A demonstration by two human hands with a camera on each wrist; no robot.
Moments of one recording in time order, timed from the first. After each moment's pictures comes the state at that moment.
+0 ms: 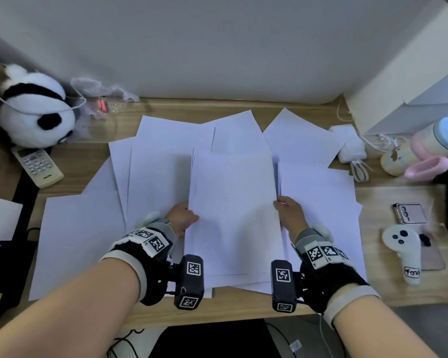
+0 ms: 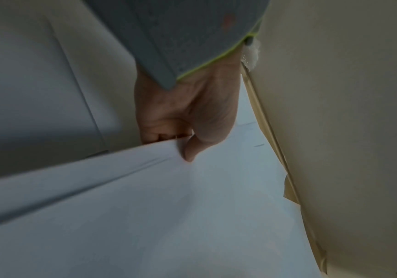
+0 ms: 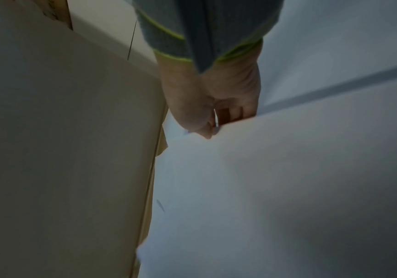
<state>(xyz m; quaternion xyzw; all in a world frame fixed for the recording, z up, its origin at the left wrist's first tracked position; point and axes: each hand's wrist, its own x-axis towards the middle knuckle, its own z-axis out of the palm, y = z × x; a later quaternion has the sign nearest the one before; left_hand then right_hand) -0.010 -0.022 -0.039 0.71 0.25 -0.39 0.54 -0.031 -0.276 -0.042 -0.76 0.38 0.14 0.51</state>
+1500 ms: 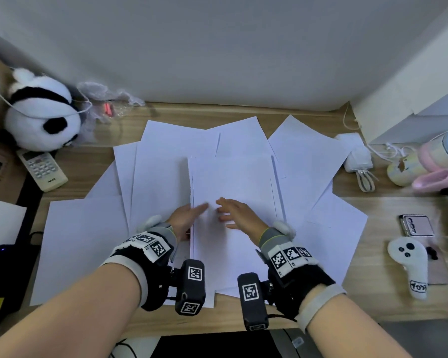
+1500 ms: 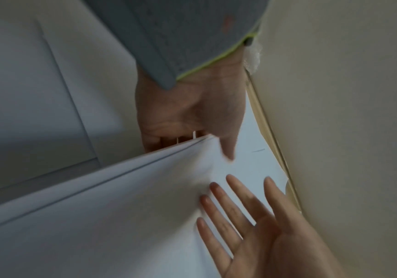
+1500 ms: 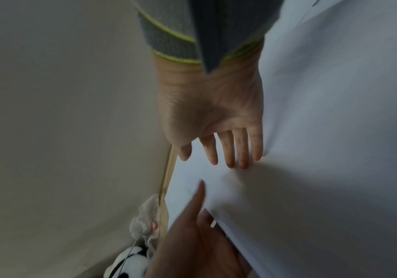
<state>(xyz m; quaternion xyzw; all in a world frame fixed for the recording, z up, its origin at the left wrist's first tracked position) -0.001 -0.022 -0.034 0.65 0.30 -0.39 0.58 -0.011 -0.178 -0.005 -0.70 0.21 0.36 0.58</state>
